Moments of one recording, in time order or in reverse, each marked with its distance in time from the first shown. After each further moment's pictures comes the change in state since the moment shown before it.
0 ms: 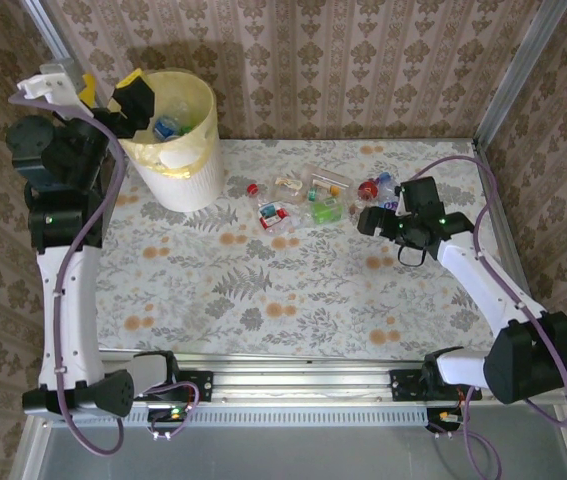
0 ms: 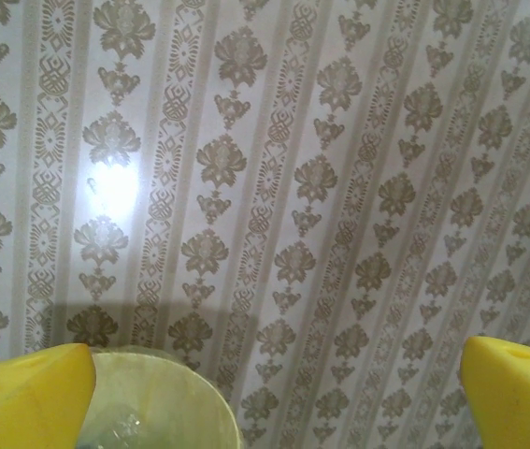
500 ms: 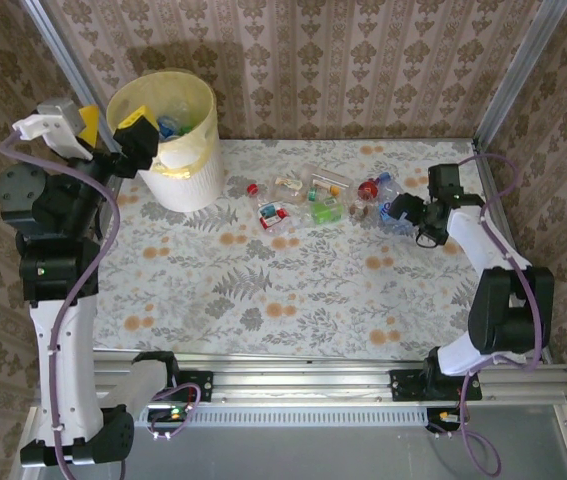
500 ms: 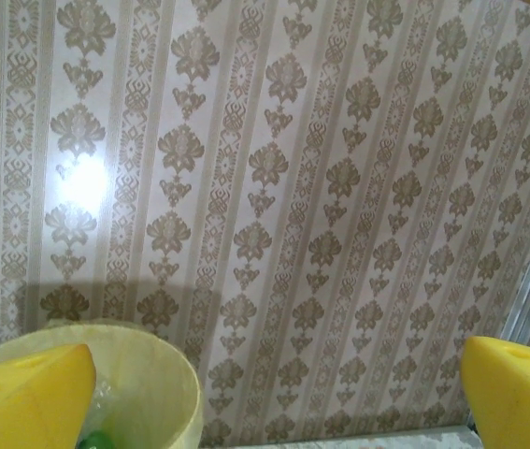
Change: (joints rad) left arm -0.027 -0.211 -0.117 -0.092 0.030 -0.001; right arm -0.243 0.252 0.098 0.017 0.024 0.059
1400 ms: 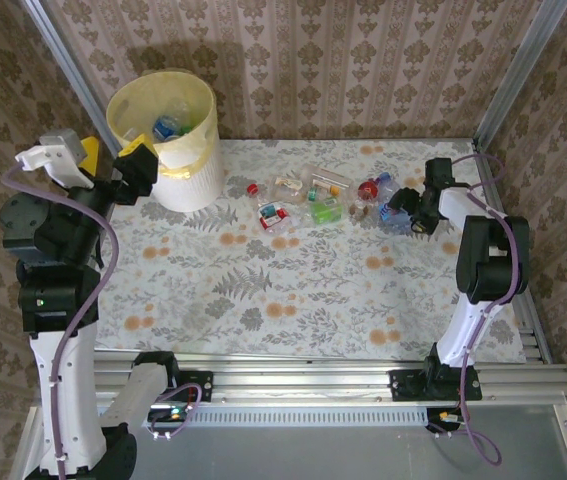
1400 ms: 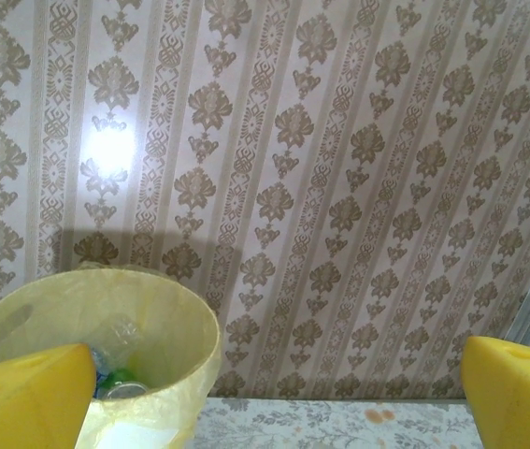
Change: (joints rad) left arm 0.000 -0.115 -0.085 -0.111 -0.053 0.000; right arm -0.048 0.347 0.155 0.135 -0.097 0.031
